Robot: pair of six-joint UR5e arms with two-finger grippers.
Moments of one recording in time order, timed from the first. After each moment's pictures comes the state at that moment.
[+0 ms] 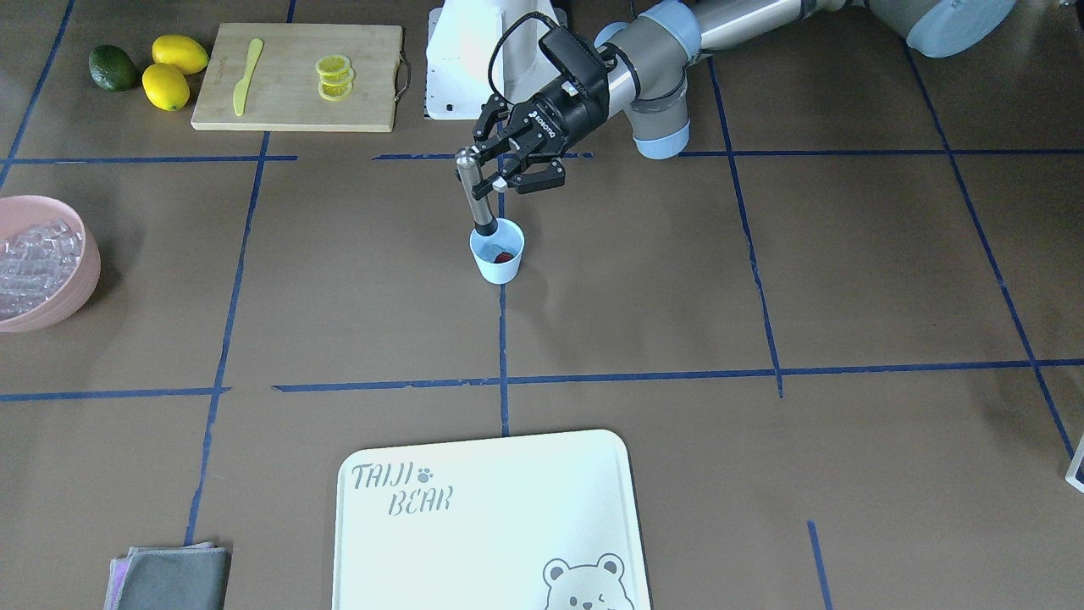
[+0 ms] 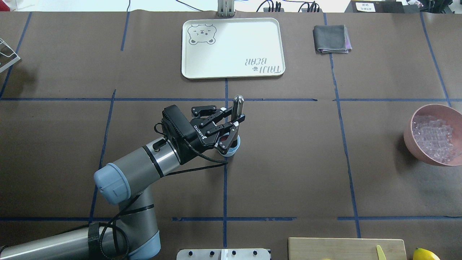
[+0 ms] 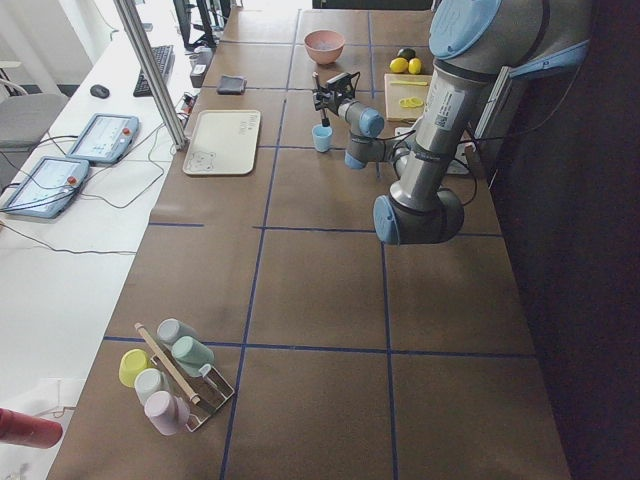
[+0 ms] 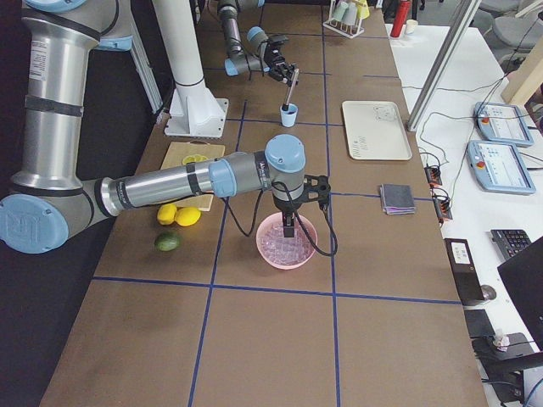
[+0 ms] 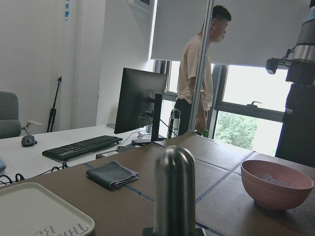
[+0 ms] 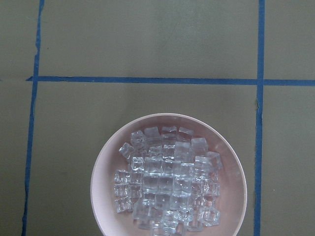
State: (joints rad) left arm -0.32 -2.14 -1.54 -3.09 -1.23 -0.41; right arm 1.45 -1.74 1.99 -1.55 2.42 0.25
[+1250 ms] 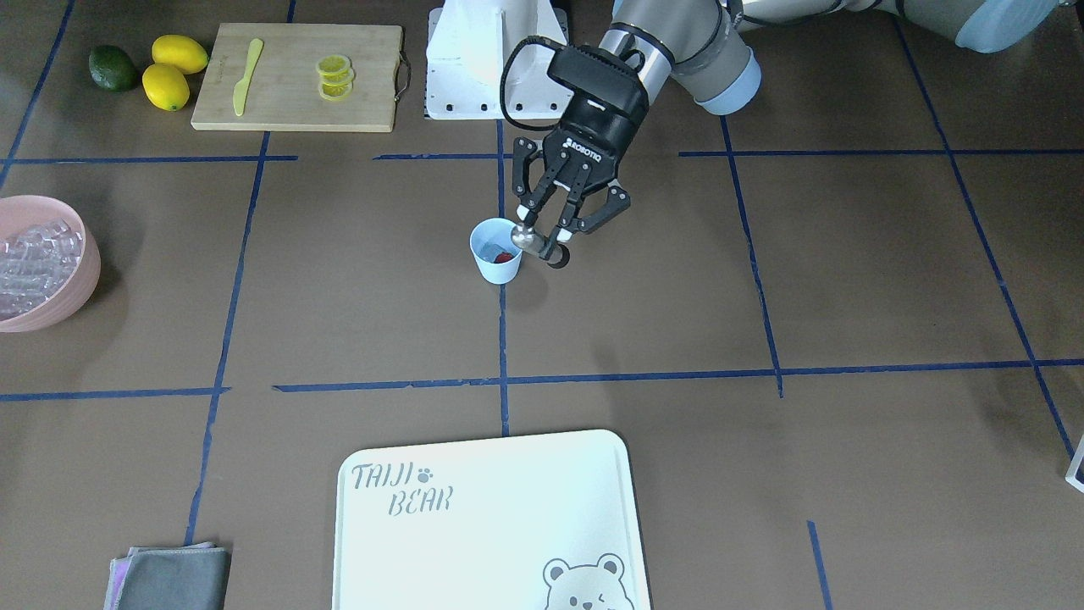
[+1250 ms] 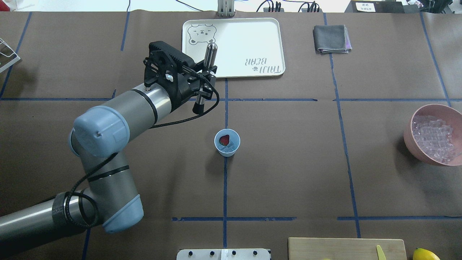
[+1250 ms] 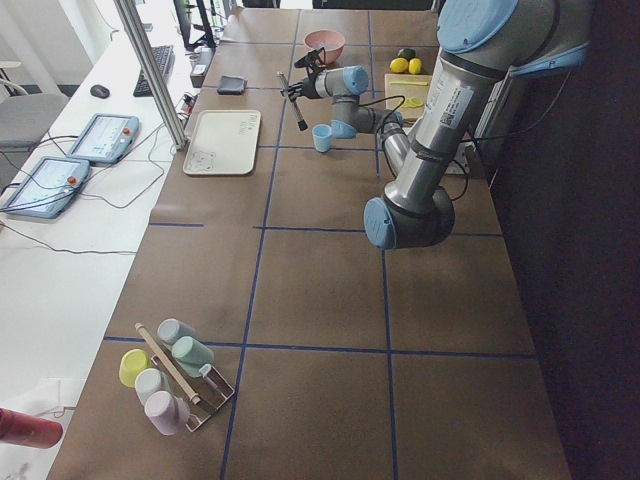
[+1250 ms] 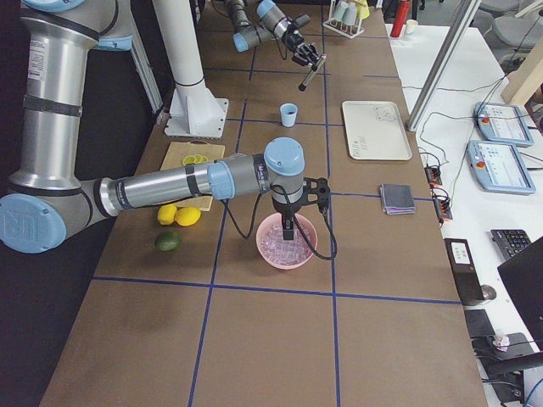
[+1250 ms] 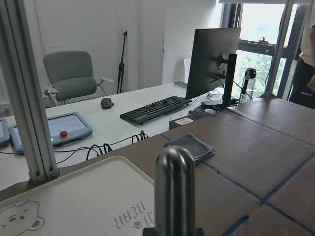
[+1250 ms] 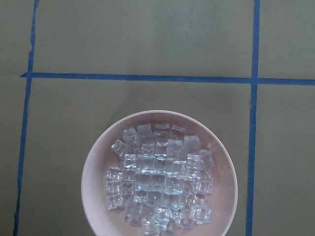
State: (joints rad) left arm -0.52 -2.12 -1.78 -2.36 -1.24 -0.66; right arm 1.46 -1.76 1.98 -1.55 2.41 0.20
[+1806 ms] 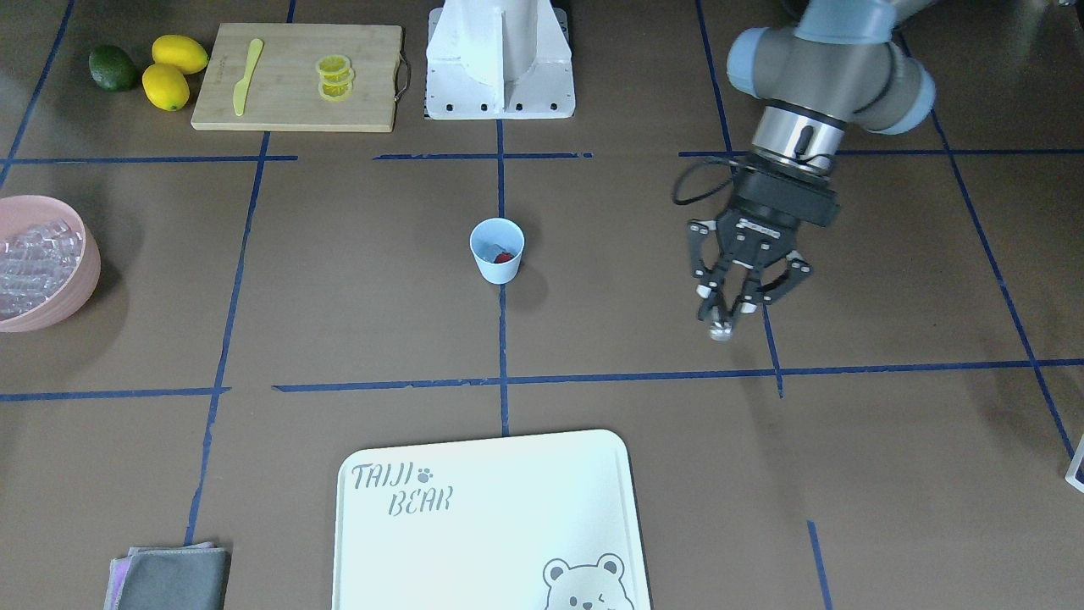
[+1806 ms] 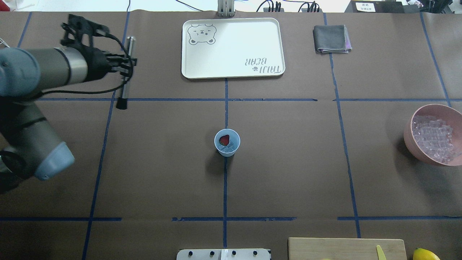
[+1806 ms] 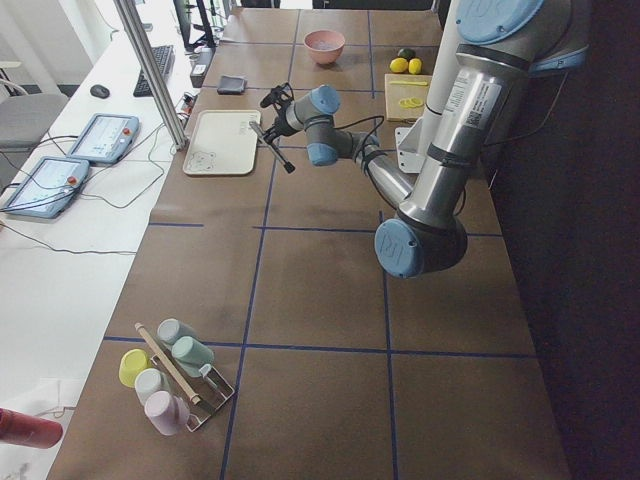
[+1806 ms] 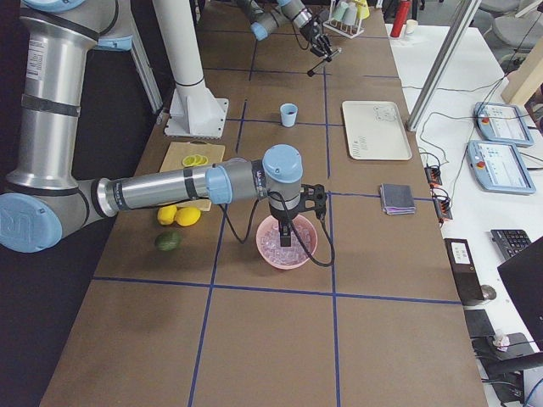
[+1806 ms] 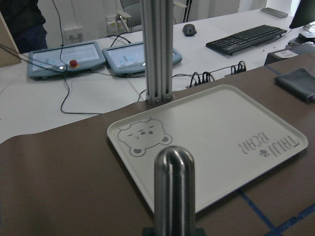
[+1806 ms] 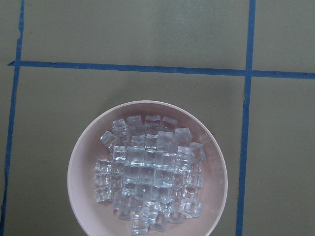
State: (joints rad) left arm -0.86 -1.86 -1.79 -2.27 -1.74 -0.74; right arm 1.46 -1.77 1.97 -1.56 2.40 0.17
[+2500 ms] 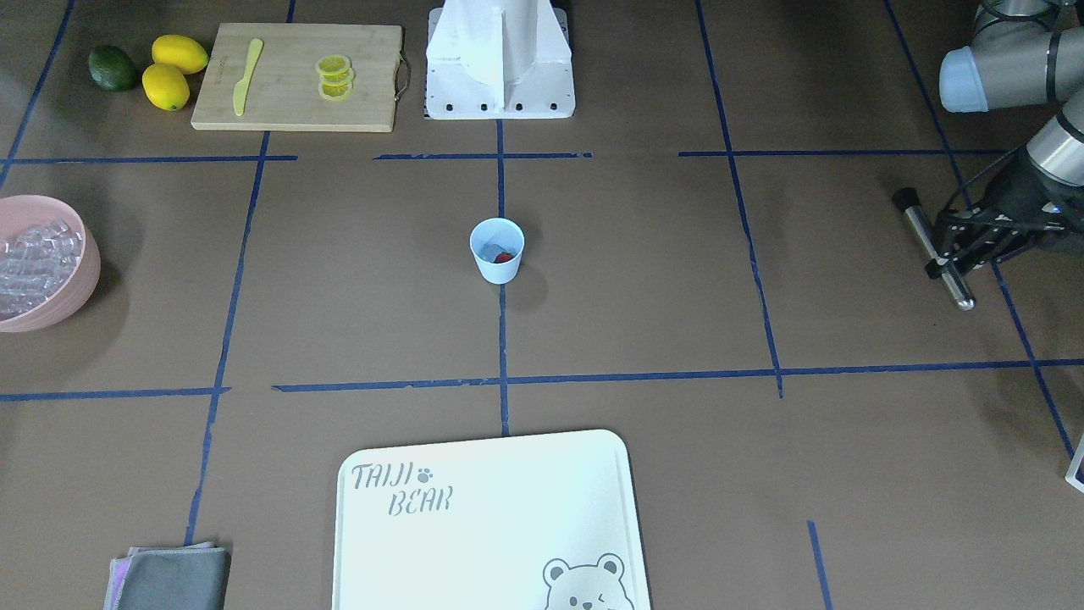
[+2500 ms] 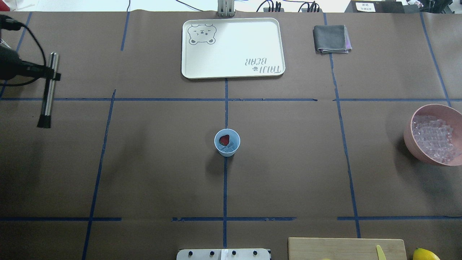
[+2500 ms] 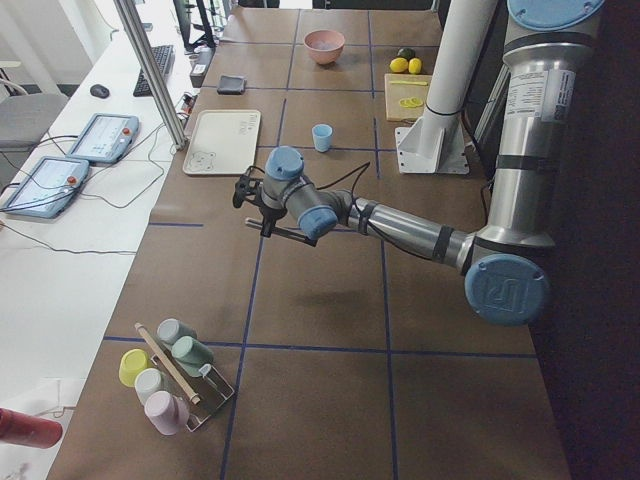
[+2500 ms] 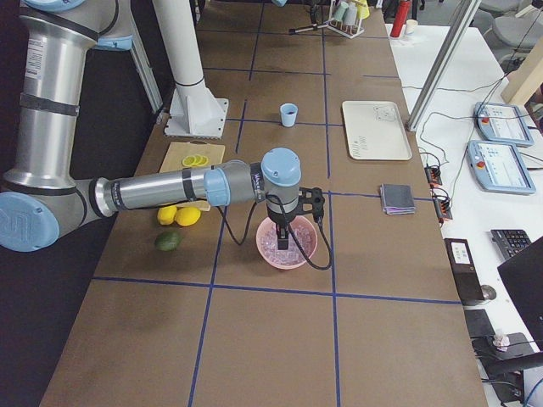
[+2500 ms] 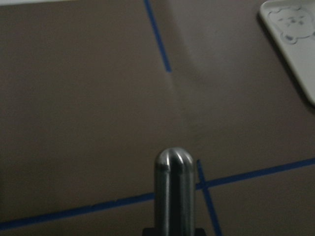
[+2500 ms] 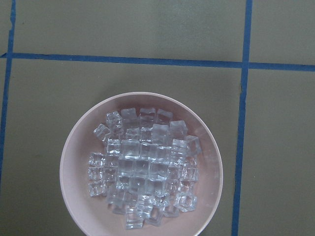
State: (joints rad) left arm -1.17 -1.52 -1.73 -2.10 -2.27 -0.67; right arm 1.45 -1.78 1.96 -1.56 2.40 0.17
